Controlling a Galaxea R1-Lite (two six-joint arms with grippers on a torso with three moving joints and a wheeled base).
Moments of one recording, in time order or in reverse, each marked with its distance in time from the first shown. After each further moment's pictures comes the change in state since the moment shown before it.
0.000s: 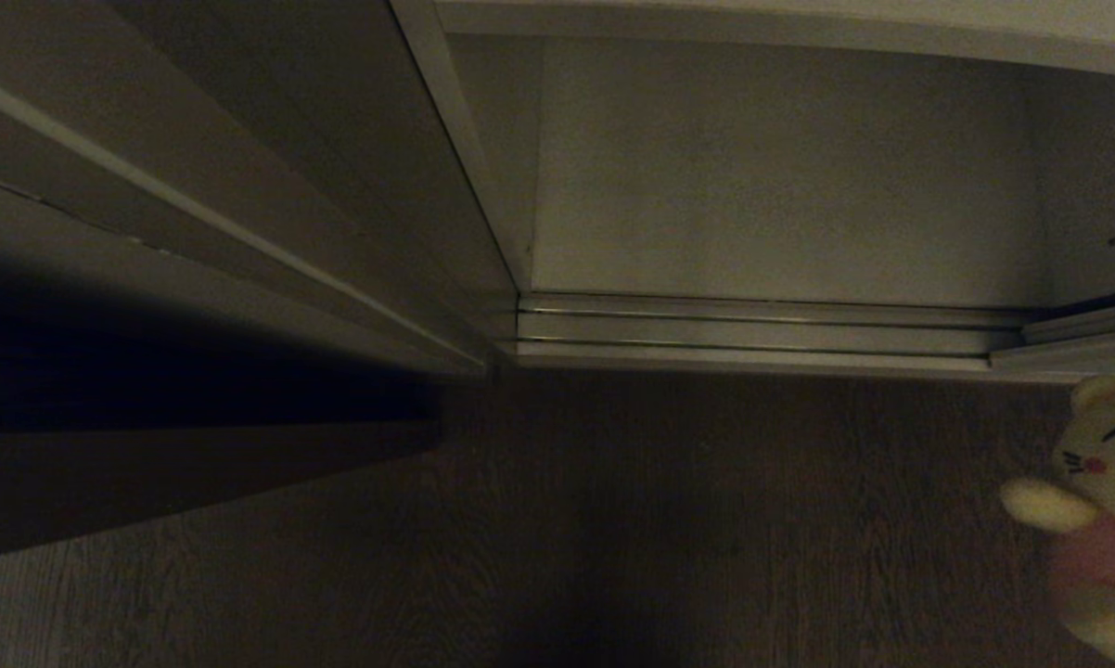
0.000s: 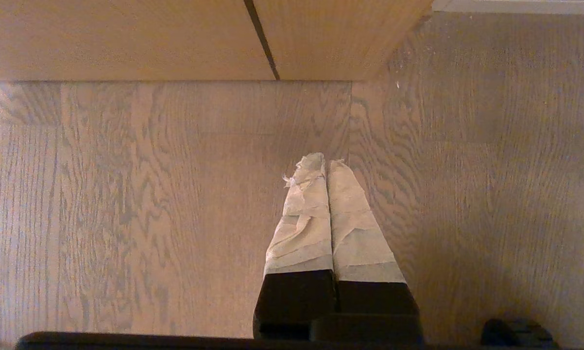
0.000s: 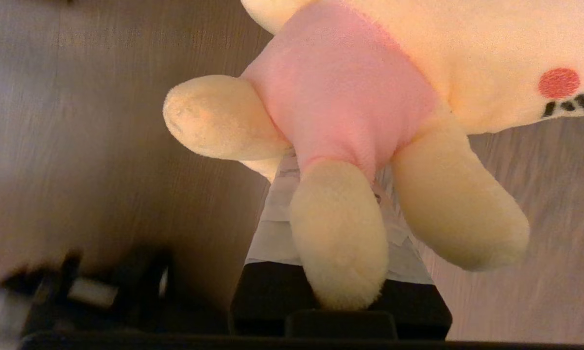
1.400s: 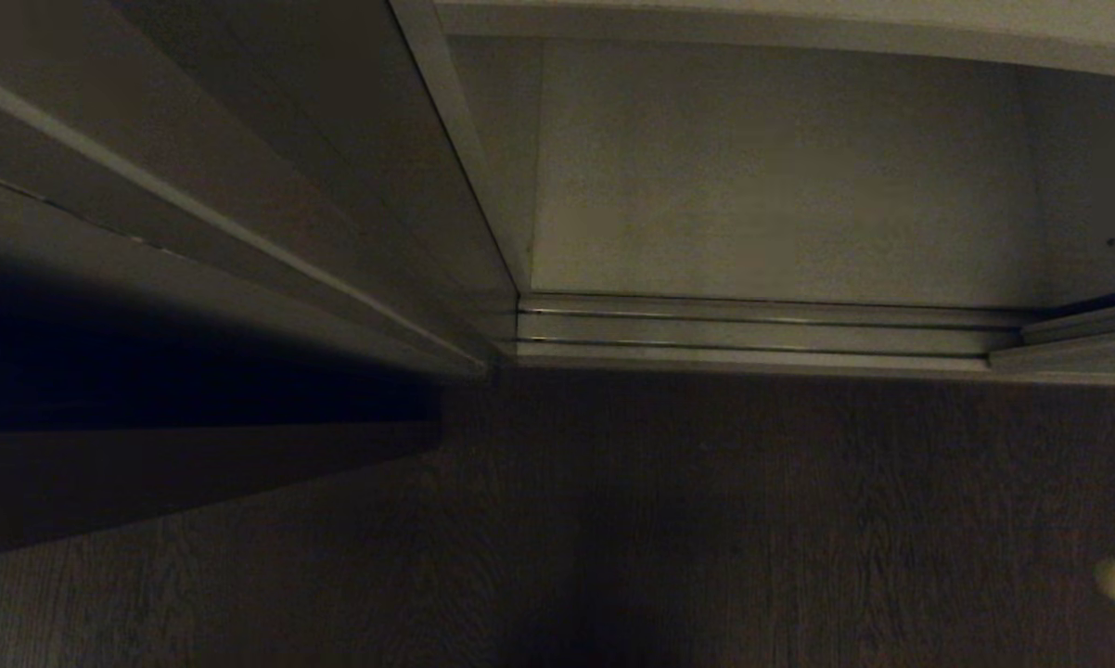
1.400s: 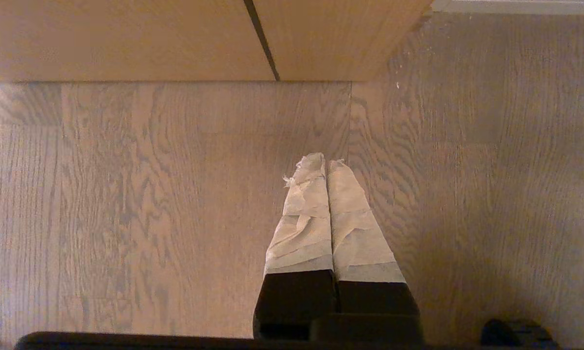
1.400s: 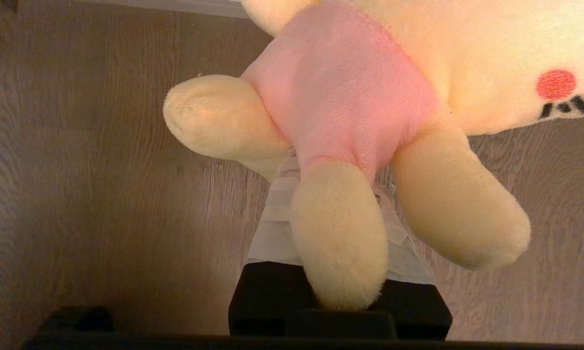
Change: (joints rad) left arm 0.000 0.000 0.000 0.000 0.000 0.000; right arm 0.110 -0.447 0.331 -0.084 -0.337 0.103
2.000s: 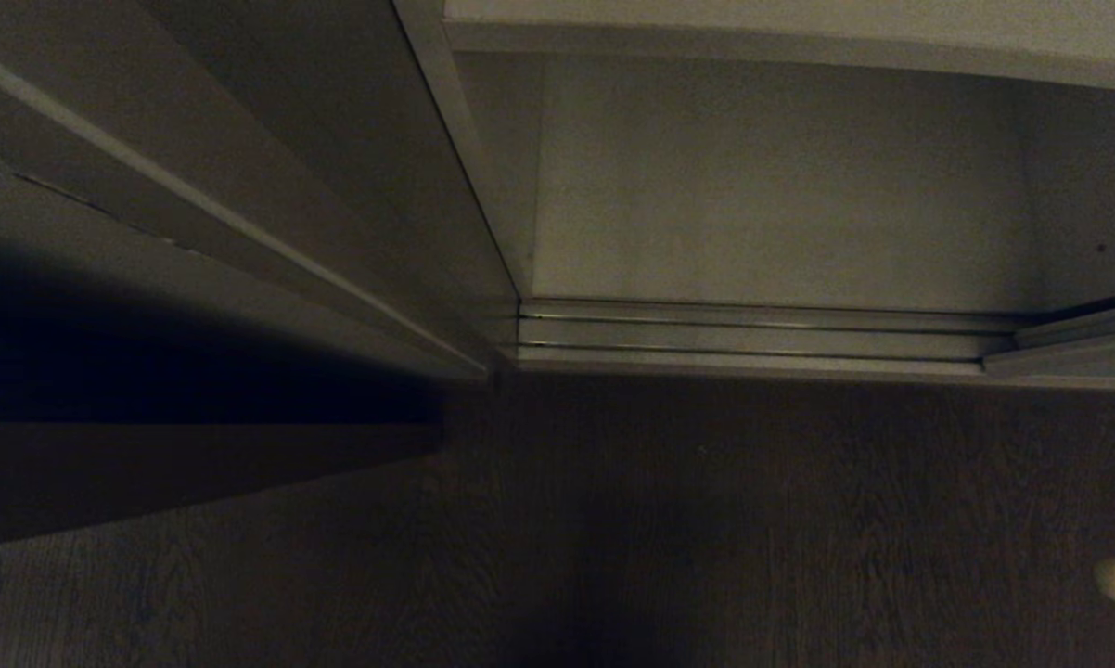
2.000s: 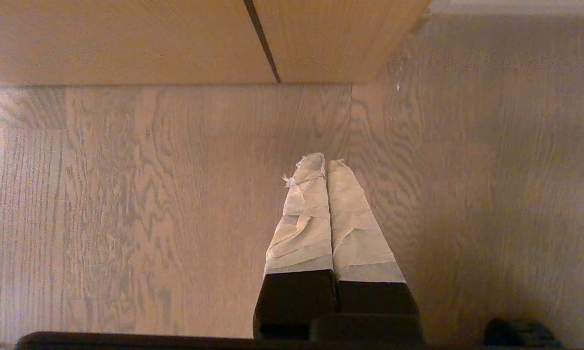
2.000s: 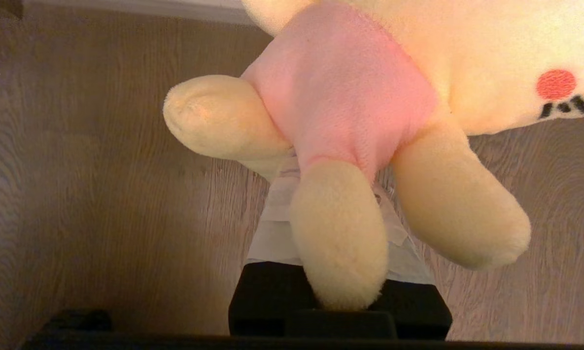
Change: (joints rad) left arm 0.000 0.000 -0.001 0.003 0.001 0.006; right arm 0.000 0.000 0.001 0.002 0.000 0.001
